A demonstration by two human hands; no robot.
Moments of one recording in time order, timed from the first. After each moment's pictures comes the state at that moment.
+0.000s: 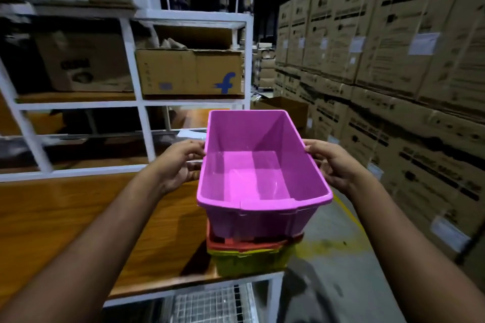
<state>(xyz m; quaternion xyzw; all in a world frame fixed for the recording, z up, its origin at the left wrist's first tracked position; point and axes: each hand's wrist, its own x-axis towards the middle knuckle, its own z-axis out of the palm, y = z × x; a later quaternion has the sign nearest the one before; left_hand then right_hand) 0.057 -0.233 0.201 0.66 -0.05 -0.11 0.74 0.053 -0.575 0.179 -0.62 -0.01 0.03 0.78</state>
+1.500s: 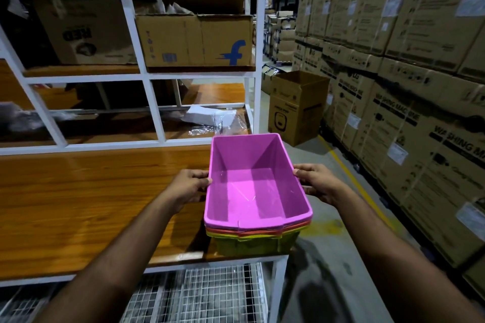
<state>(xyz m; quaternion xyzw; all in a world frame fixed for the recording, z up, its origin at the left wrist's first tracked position) 0.089 -0.231 0.067 0.78 0.05 -0.11 0.61 0.091 -0.562 0.070 -0.71 0.08 0.11 0.69</state>
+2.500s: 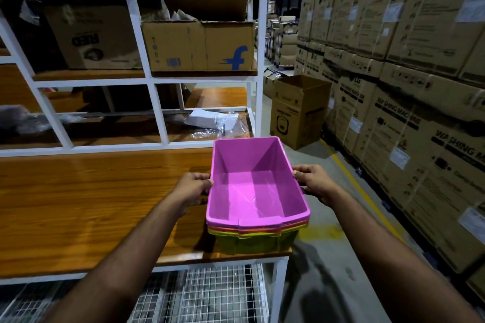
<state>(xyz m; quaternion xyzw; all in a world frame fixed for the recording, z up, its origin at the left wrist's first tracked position) 0.085 -0.240 0.065 0.78 0.10 -0.08 0.62 0.087 -0.554 0.075 -0.78 0.07 0.07 0.61</state>
